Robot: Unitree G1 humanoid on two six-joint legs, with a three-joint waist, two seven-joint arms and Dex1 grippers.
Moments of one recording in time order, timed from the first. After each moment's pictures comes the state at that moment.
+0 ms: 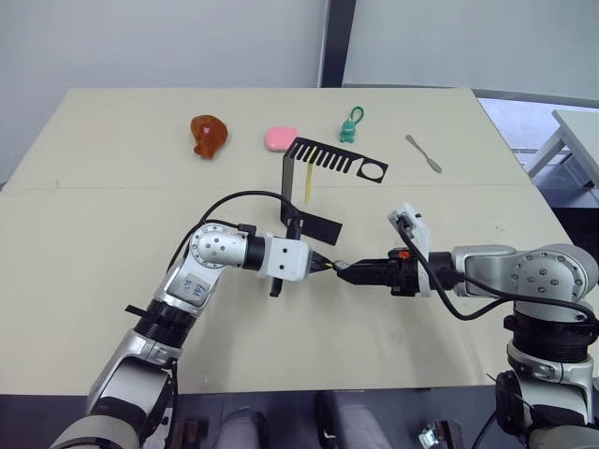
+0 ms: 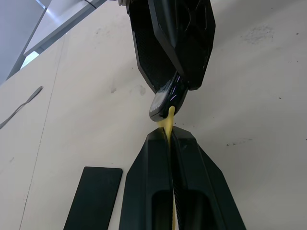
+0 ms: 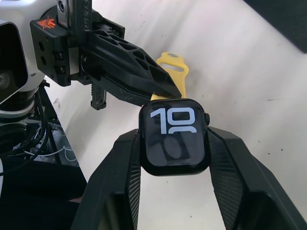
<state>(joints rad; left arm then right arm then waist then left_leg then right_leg) -0.67 0.41 -0.29 0.13 0.07 -0.19 -1.07 -0.61 -0.50 -0.19 -0.26 1.00 1.61 0.47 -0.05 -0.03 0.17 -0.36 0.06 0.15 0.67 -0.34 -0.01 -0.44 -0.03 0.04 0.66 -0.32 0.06</state>
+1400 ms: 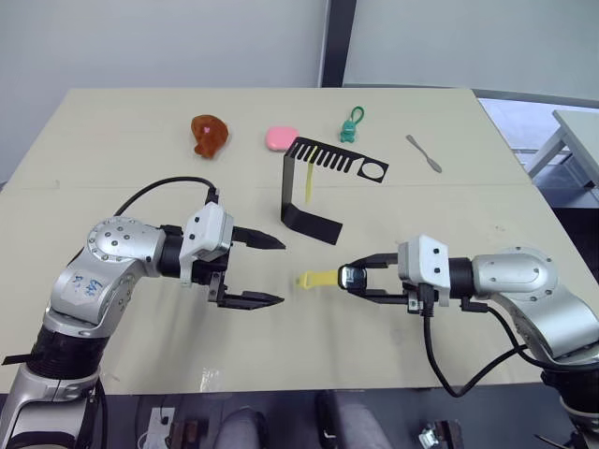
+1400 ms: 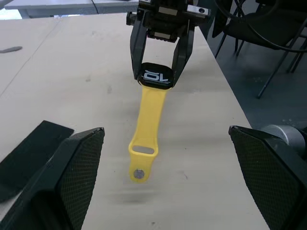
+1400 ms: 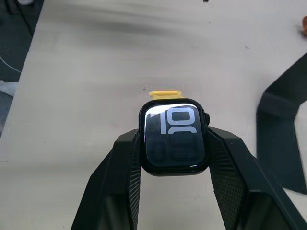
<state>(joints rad) -0.44 0.78 -0.03 -0.26 -0.48 0.43 -1.21 -0.38 -0.78 0.20 -0.38 0.34 0.33 1.07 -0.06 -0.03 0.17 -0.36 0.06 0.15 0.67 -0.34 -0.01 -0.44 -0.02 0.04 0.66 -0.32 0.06</state>
